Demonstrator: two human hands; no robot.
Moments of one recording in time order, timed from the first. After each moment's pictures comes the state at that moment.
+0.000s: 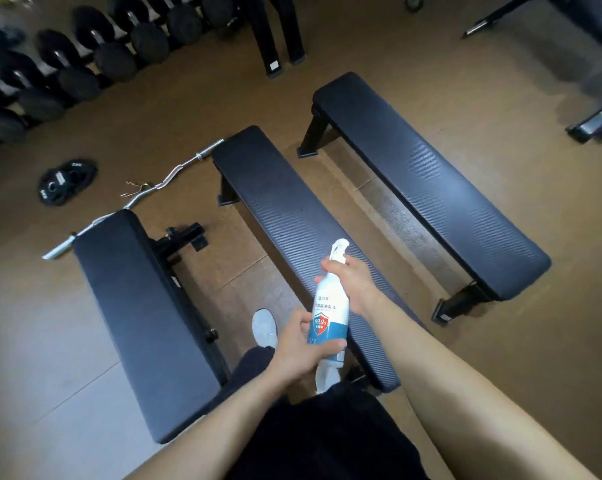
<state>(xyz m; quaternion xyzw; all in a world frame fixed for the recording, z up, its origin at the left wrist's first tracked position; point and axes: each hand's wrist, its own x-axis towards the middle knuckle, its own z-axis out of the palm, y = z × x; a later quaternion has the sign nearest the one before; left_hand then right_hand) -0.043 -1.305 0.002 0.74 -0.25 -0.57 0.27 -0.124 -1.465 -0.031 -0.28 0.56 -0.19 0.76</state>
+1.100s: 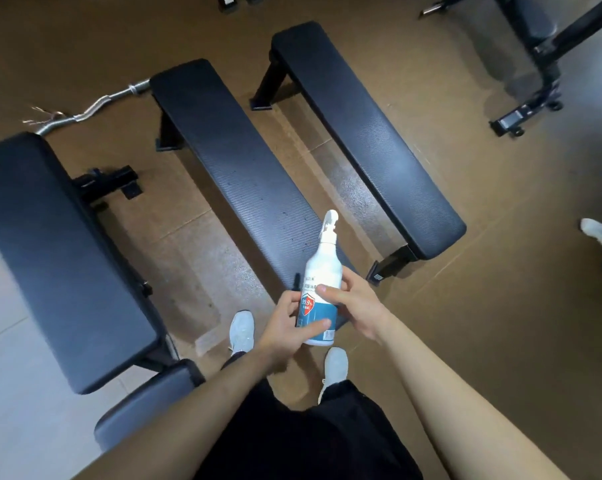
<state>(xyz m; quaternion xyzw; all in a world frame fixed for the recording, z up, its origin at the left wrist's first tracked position) -0.133 -1.238 -0.034 0.60 -0.19 -0.68 0.38 -0.272 -1.352 -0.006 -0.40 0.55 -0.09 0.73</state>
